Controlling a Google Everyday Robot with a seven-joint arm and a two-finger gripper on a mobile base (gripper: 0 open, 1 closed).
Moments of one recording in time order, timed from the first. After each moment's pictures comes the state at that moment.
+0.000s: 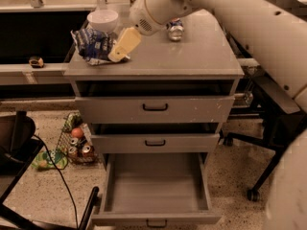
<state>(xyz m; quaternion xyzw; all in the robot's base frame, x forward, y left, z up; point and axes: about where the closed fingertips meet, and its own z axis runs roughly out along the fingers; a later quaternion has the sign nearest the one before) 0.688 0.082 0.955 -0.59 0.68 0.14 0.42</state>
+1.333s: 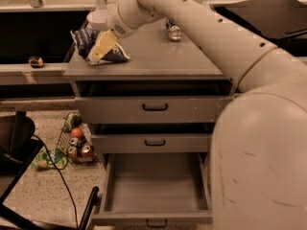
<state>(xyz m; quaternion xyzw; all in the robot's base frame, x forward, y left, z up) 0.745 0.151 0.925 -0.60 0.65 0.15 0.44</state>
